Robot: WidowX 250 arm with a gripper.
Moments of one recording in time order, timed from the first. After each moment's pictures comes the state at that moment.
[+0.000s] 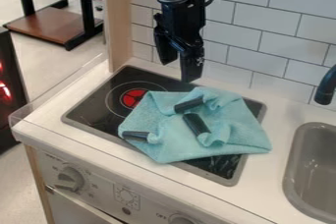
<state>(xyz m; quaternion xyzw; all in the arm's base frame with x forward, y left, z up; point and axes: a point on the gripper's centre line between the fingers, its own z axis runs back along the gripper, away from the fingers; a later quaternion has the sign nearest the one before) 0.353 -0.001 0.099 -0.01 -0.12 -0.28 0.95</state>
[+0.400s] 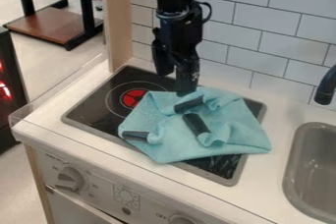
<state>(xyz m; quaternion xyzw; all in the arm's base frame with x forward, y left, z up) 0.352 -0.002 0.075 0.00 -0.09 -0.30 0.95</state>
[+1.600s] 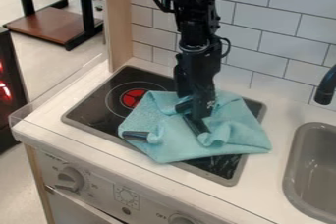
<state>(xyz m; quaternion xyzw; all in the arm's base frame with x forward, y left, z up) 0.374 -0.029 0.033 0.01 -0.09 -0.36 0.93</state>
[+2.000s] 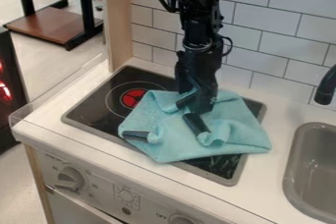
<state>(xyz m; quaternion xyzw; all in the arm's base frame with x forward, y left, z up) 0.390 -0.024 0.029 0.02 -0.09 -0.33 0.94</state>
